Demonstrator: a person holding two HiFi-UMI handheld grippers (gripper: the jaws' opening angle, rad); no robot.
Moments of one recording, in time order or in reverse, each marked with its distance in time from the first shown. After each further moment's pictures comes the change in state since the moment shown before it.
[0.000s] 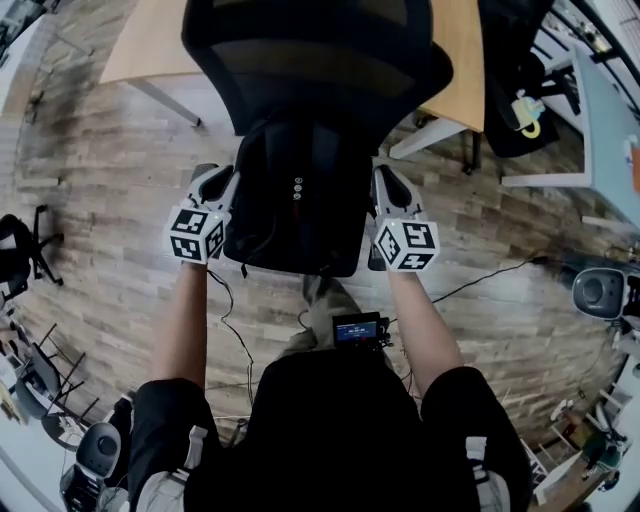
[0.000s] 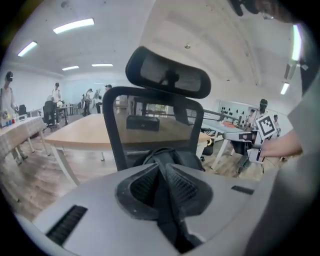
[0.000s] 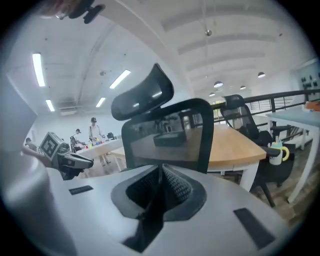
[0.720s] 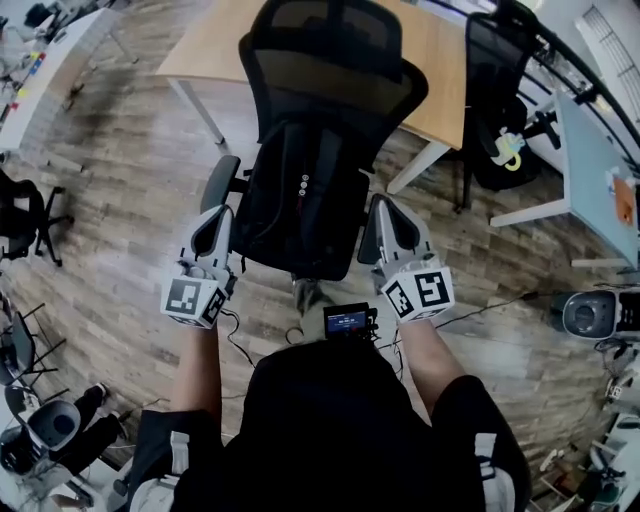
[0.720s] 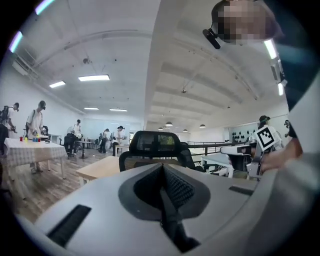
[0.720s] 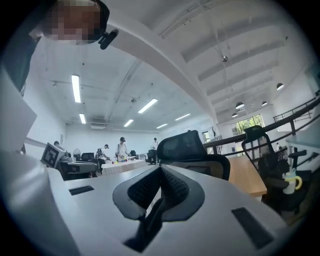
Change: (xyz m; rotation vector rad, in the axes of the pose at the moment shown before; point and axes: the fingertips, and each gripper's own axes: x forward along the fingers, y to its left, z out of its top) left arm -0.259 -0.149 0.070 0.024 -0.480 0.192; right arm -0.216 0.121 0.111 -0.130 -0.279 0.252
